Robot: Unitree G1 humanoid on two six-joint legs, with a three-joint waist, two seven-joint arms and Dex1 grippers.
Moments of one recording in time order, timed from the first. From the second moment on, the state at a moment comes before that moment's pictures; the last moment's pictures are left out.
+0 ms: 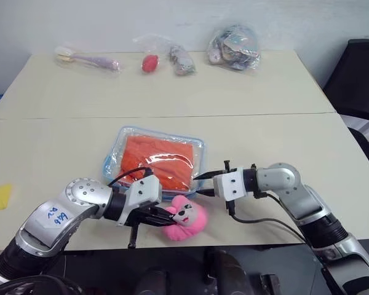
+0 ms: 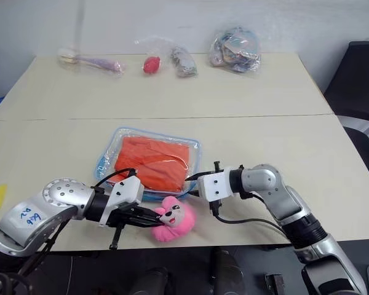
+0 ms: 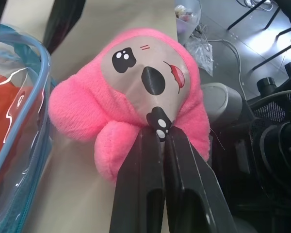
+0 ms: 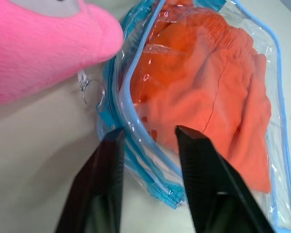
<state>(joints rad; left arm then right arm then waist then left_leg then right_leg) -0.30 0.88 -0.20 -0.58 -0.53 0.81 -1.01 -0.51 -0.60 0.35 -0.03 -0.04 -0.20 1.09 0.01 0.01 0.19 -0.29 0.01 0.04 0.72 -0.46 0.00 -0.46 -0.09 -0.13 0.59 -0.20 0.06</state>
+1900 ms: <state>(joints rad) 0.24 0.99 0.49 -0.35 -0.43 0.55 -1.03 -0.47 -0.82 0.18 0.11 0.21 -0.27 1.20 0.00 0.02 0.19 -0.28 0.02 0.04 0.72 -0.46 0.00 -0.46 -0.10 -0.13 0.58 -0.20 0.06</state>
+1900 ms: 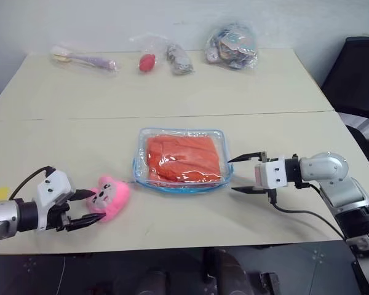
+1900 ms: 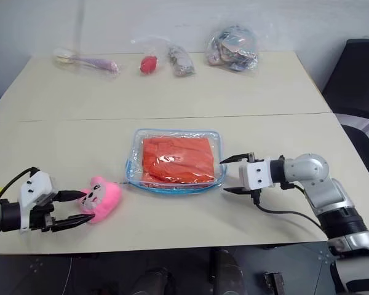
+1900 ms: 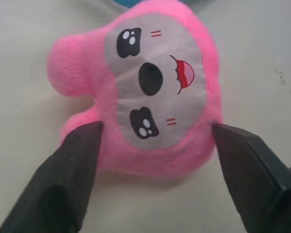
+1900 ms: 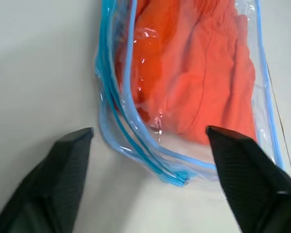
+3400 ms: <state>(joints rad) -0.41 0.91 -0.14 -0.22 0.01 0.13 -0.98 -0.27 -0.83 0.01 -0.46 0.58 0.46 1.06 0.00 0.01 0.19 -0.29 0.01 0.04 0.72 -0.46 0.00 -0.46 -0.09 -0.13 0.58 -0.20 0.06</state>
